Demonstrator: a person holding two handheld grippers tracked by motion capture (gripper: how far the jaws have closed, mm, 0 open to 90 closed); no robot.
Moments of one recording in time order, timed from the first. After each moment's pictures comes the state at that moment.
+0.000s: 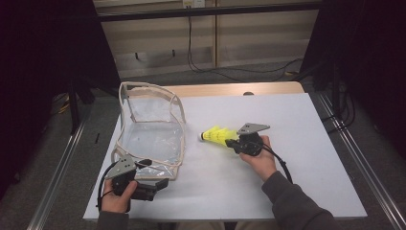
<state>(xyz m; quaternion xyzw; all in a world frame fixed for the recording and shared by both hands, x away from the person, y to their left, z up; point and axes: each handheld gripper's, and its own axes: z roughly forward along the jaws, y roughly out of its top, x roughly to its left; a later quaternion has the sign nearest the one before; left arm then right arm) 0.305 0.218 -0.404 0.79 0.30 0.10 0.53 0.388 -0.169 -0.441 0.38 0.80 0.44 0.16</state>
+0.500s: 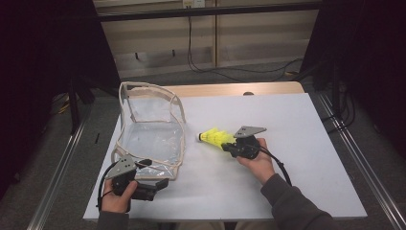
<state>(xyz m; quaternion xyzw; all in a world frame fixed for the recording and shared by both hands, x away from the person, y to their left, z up) 0.305 0.218 -0.404 0.79 0.30 0.10 0.52 0.383 -0.160 -0.444 0.37 0.81 0.44 0.14</state>
